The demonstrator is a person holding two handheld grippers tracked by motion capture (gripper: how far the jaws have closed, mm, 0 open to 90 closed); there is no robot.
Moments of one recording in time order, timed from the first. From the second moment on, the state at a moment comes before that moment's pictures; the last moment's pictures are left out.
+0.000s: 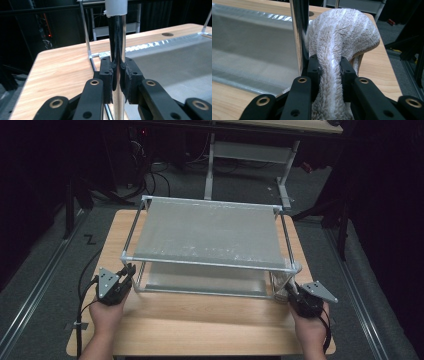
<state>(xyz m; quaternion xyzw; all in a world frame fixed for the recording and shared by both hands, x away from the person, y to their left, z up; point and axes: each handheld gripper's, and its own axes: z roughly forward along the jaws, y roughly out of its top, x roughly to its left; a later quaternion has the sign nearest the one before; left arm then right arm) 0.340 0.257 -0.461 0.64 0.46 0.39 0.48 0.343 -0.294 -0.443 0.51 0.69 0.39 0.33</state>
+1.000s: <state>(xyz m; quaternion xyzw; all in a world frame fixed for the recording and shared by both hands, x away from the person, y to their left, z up) 0.313 0.243 -0.475 0.69 0.42 0.34 0.47 0.347 -0.290 -0.444 0.51 0.69 0.39 0.33</state>
